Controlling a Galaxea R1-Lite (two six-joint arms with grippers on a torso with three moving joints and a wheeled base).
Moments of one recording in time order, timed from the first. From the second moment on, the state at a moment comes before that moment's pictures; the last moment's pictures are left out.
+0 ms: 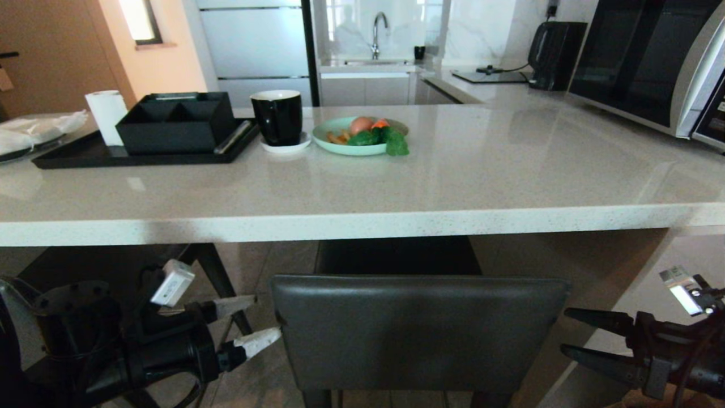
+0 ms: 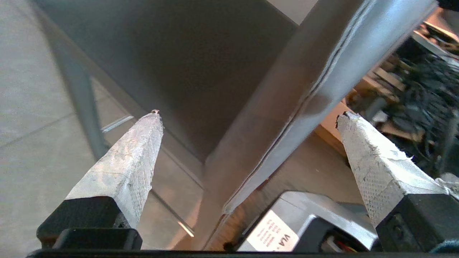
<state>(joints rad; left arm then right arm) -0.14 1.86 -0.13 -1.52 -0.79 -0.08 -0.22 1.63 -0.17 -0.98 1.14 -0.22</state>
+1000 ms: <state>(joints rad) -0.26 1.93 -0.25 -1.52 -0.82 -0.08 -0.08 1.86 -0.21 -1.25 1.24 -0.21</state>
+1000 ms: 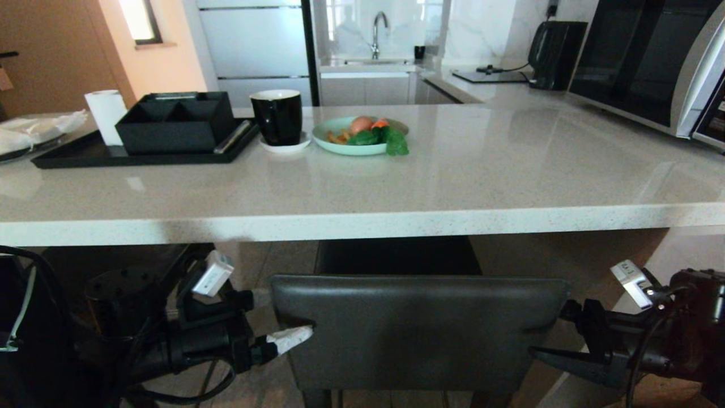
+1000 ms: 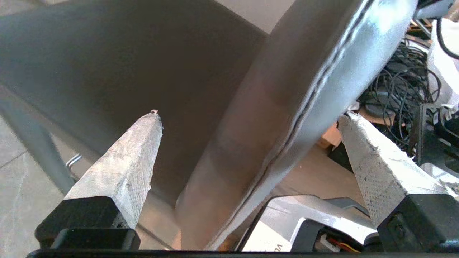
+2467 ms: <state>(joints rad) -0.36 1.98 -0.29 -1.52 -0.74 -0.06 0.05 1.93 -0.32 -1.27 1.26 -0.13</state>
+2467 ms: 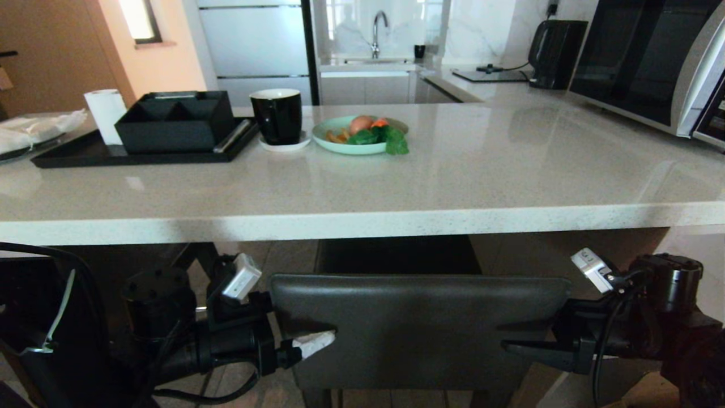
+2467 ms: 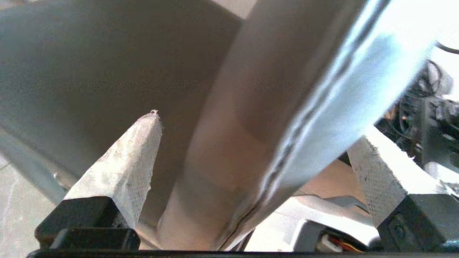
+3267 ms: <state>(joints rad) -0.37 1.99 -0.30 -1.52 -0.71 -0.07 0.06 1.97 -0.32 -1.32 1.25 -0.12</state>
